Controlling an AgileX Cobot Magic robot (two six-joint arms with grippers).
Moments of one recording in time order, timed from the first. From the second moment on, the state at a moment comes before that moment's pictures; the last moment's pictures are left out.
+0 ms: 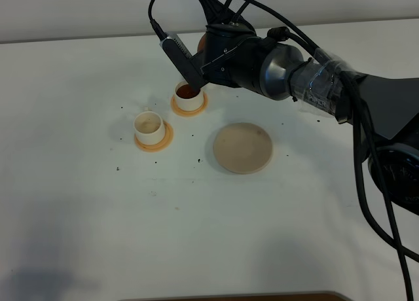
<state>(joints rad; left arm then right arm) 0.04 0.00 -0.46 -0.08 1.07 0.06 0.95 2.31 -1.89 -1.05 0.74 -0.79</state>
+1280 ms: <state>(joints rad) 0.04 0.00 -0.46 -0.08 1.07 0.06 0.95 2.31 -1.93 -0.69 0.95 -0.43</state>
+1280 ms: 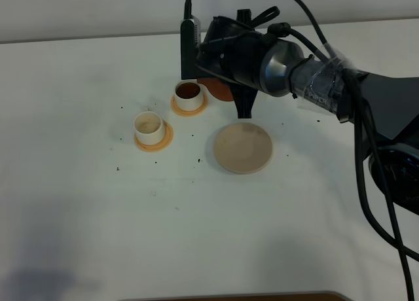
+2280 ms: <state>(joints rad) 0.04 0.00 -0.46 -0.08 1.07 0.06 0.95 2.21 -1.97 -0.16 1.06 -0.49</state>
